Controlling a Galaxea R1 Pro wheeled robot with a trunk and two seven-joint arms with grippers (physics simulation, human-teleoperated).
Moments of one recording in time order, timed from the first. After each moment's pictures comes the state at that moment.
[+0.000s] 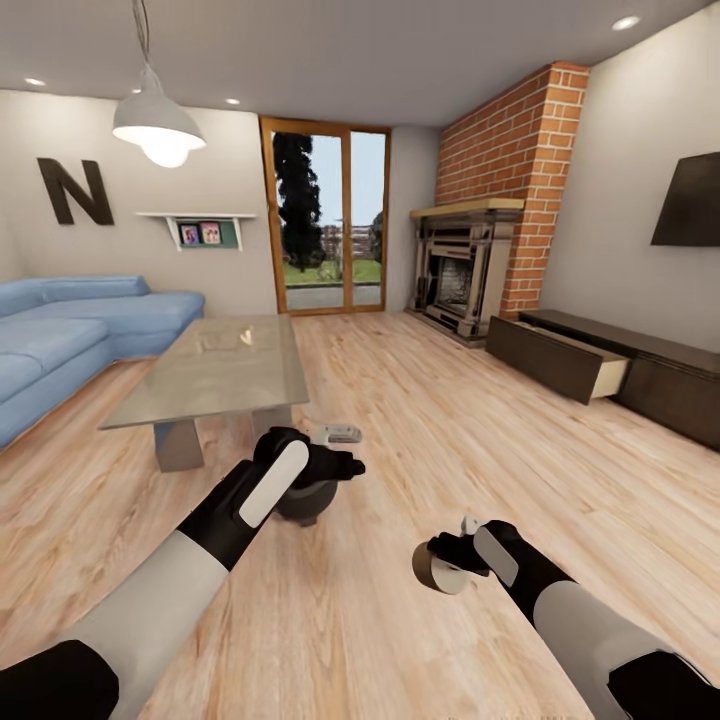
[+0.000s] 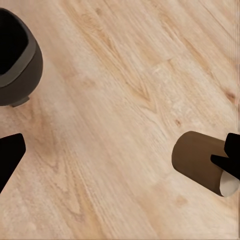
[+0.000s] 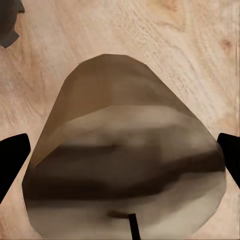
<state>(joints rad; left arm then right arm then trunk) -0.88 -0.05 -0.52 -1.08 0.83 0.96 0.42 -0.80 -0.04 0.33 -0.40 -0.76 0.55 -0.16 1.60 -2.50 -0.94</state>
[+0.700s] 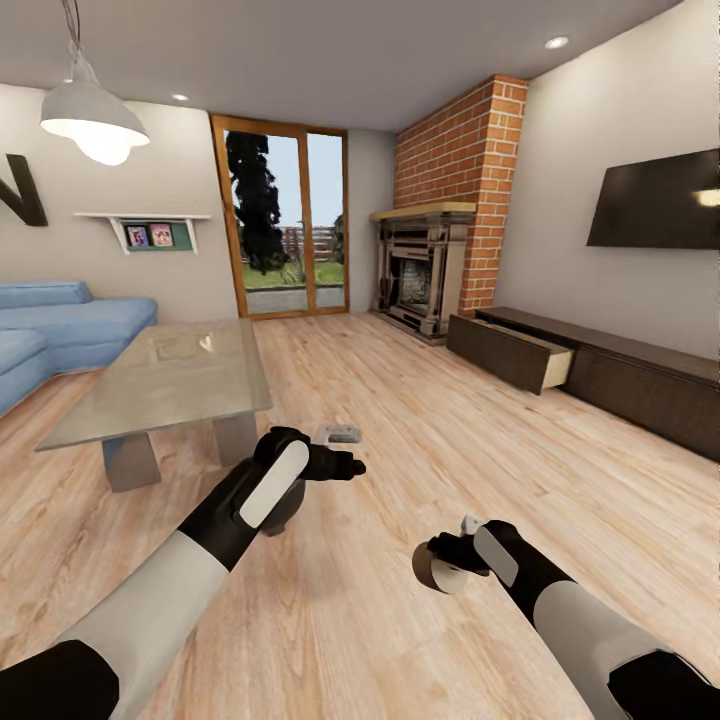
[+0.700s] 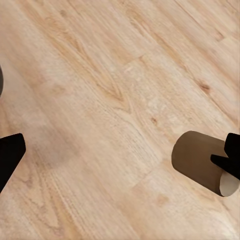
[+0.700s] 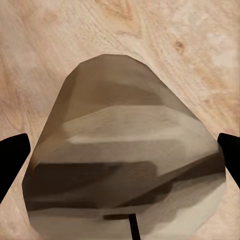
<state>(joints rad) -0.88 -0.05 -0.52 -1.07 0.83 0.96 0.42 -0.80 -0.04 0.33 -0.40 -0.76 0.55 -0.16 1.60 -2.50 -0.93</state>
